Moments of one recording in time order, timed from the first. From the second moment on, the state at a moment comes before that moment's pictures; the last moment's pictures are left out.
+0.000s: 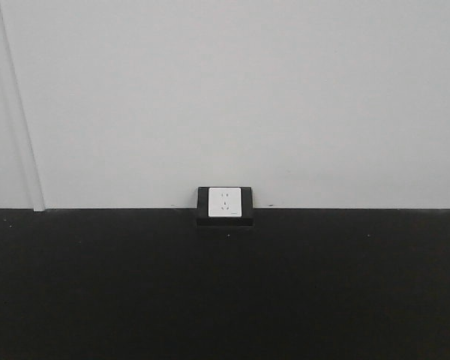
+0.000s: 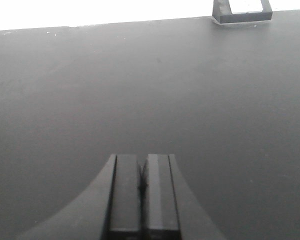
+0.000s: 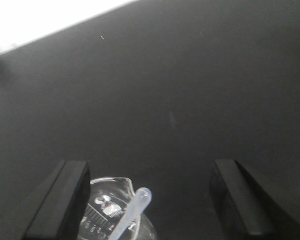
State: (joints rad) left arm -0.07 -0.01 0.03 -0.02 0.01 0.05; right arm -0.24 0.87 -0.45 0.04 0.20 0.22
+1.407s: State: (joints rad) left arm -0.07 -0.01 0.03 -0.02 0.01 0.05; right arm -0.24 1.17 -0.45 0.29 0.07 0.24
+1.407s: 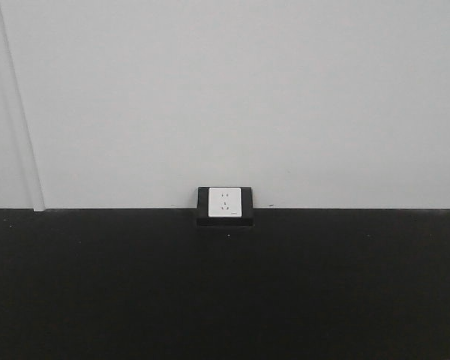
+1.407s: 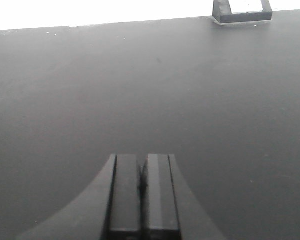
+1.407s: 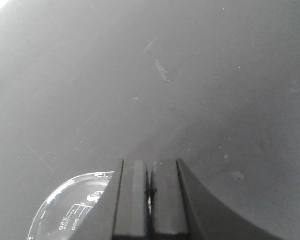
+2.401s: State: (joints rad) left arm -0.07 -0.01 0.03 -0.02 0.01 0.05; right arm -0.24 0.85 -0.71 0.51 0.39 -0.43
